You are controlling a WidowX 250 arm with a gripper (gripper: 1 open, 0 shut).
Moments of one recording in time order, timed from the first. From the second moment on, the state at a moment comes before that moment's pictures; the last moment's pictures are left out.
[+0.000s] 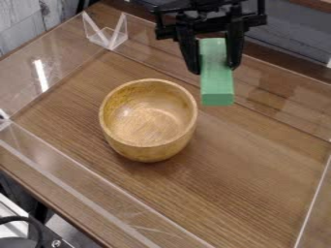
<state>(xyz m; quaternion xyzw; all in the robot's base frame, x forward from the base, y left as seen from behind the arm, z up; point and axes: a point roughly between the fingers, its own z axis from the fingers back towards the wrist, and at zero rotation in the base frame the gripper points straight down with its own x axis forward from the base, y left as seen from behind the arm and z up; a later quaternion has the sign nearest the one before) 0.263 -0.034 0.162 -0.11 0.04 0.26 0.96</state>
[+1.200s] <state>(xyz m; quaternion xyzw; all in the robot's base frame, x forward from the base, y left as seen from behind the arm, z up) 0.263 0.015 0.140 -0.12 0.04 0.23 0.96</state>
